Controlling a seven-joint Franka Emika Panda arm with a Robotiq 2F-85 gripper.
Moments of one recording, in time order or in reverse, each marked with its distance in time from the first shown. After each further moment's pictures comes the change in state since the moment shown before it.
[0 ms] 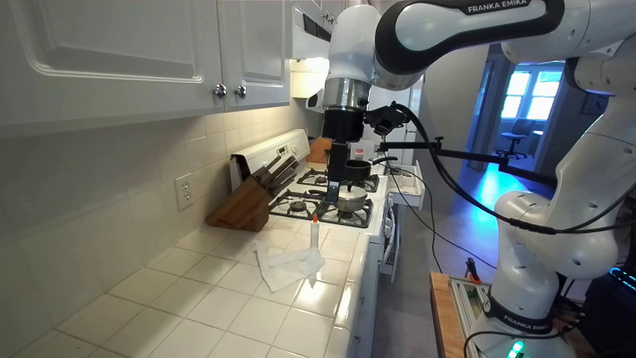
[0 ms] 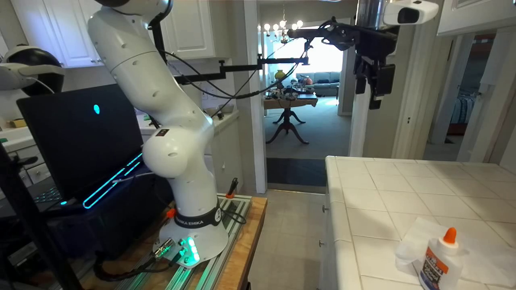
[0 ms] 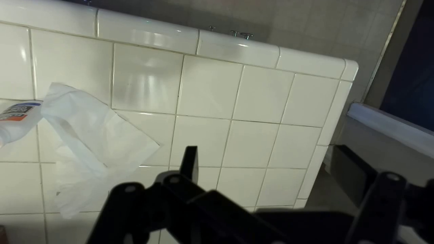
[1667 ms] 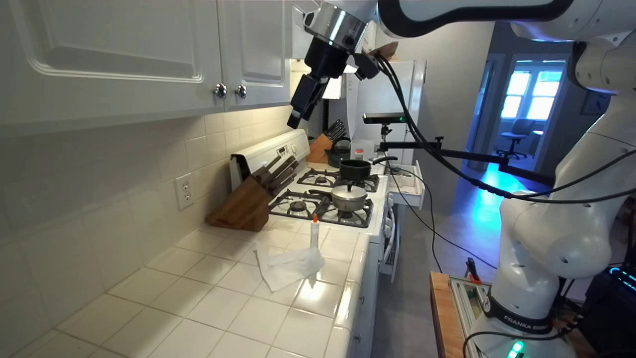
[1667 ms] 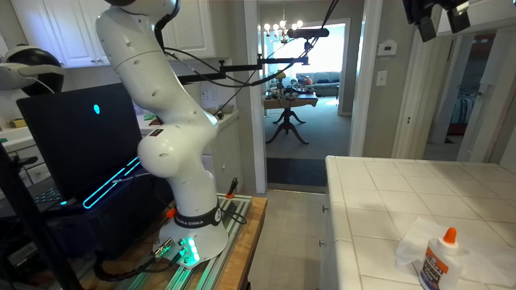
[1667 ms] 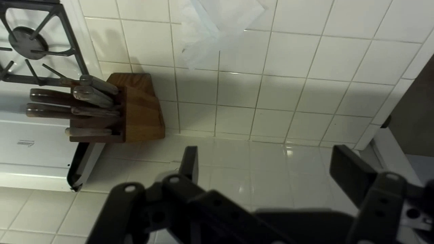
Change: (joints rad) arm -0.137 0.030 0.099 0.250 -0.346 0.133 0.174
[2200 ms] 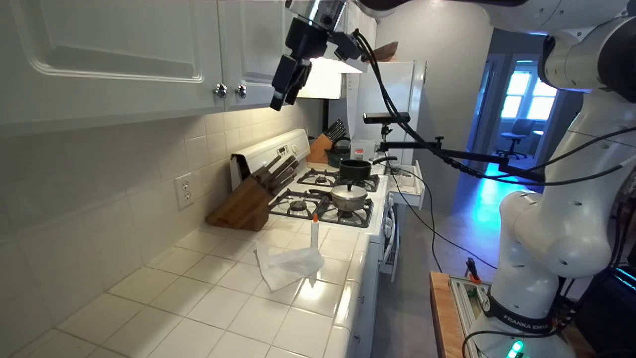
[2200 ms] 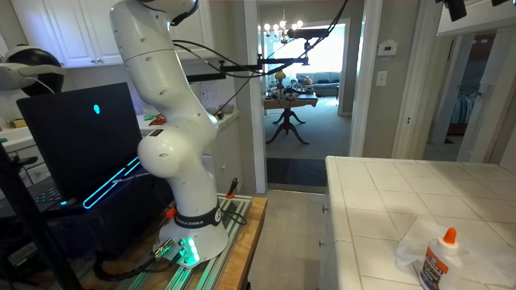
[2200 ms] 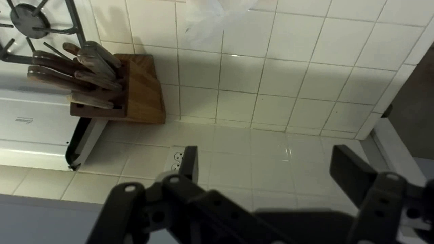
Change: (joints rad) arm -0.001 0.159 -0.012 0.244 -0.009 -0.101 -0.041
